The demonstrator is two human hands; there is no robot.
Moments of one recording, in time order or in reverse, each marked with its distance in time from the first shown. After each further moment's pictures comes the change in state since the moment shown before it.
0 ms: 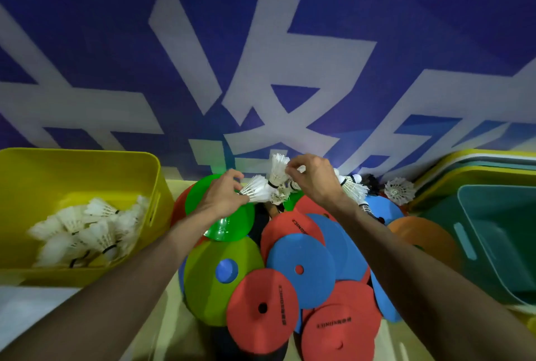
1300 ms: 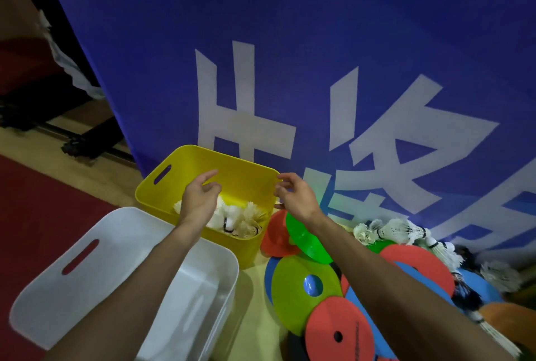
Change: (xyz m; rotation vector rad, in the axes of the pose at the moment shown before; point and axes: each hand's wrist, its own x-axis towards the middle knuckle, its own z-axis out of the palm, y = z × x) left_hand -0.164 -0.108 -0.169 -0.595 0.738 -0.114; right_hand -0.037 -0.221 0.098 0.630 -0.295 -0.044
